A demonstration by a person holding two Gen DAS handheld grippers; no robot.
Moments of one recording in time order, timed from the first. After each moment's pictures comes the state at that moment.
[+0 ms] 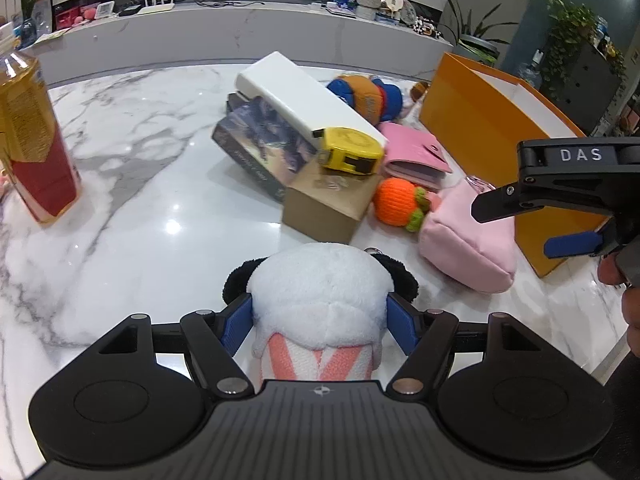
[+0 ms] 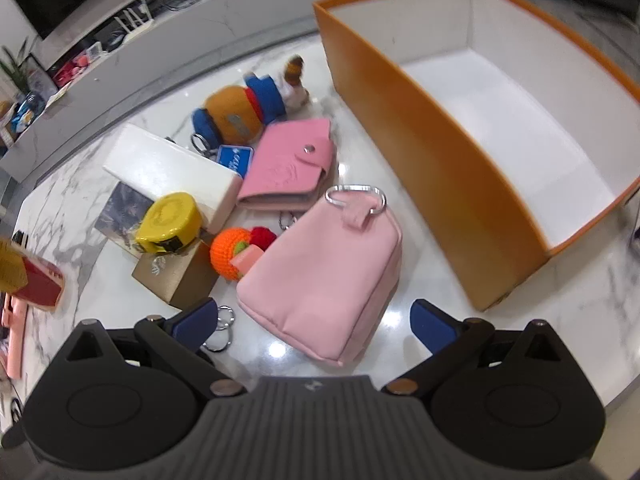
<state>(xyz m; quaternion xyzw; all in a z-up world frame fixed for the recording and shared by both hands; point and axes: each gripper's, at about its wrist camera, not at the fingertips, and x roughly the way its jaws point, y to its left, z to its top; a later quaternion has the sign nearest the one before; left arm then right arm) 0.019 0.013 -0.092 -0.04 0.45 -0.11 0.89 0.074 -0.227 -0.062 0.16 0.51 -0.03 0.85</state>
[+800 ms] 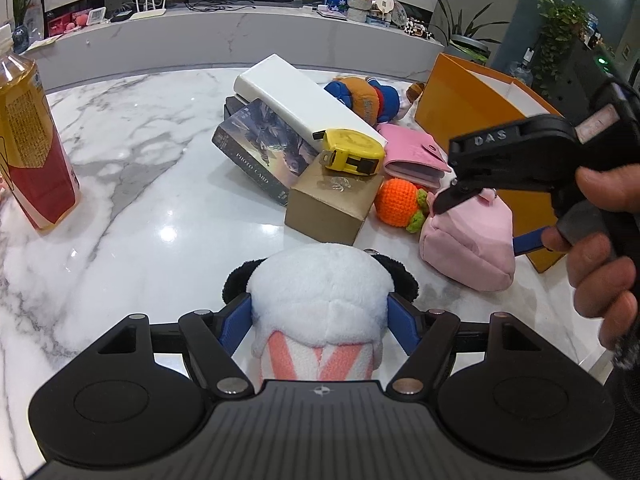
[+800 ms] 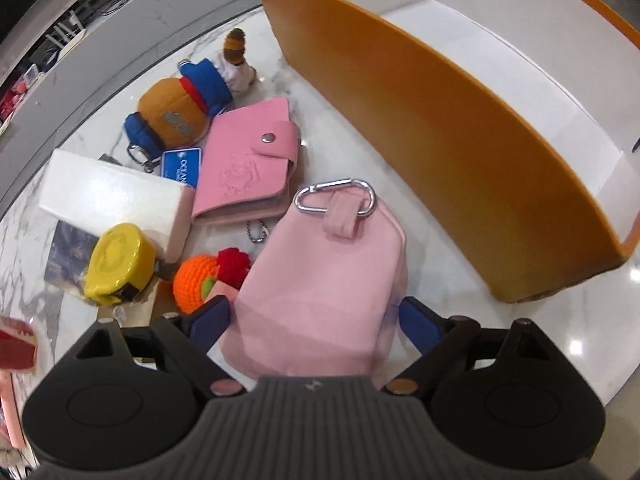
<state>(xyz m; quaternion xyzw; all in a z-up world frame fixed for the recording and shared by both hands) 0.018 0.019 -0.094 -0.03 0.44 -0.13 0.89 0.118 -0.219 -0.094 0.21 0.54 -0.12 0.81</state>
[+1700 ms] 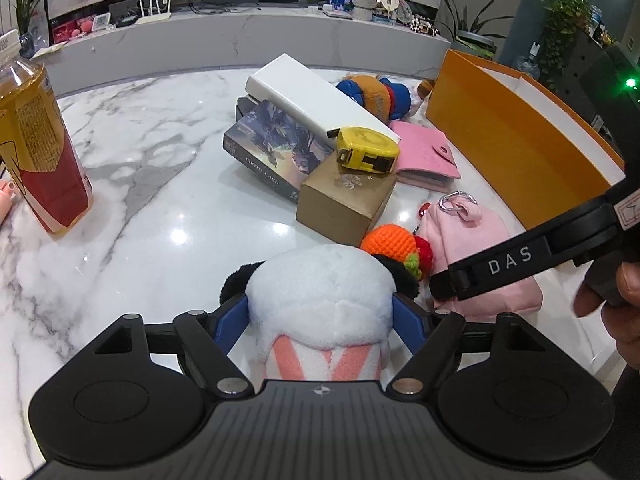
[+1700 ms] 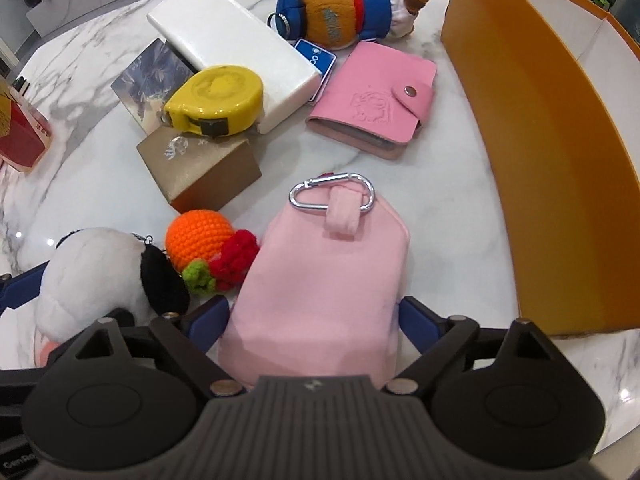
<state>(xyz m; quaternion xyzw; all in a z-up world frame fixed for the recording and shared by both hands) 0.017 0.023 -0.095 -0.01 0.44 -0.12 0.89 0.093 -0.169 -0.101 -0.01 0.58 0.06 0.81</state>
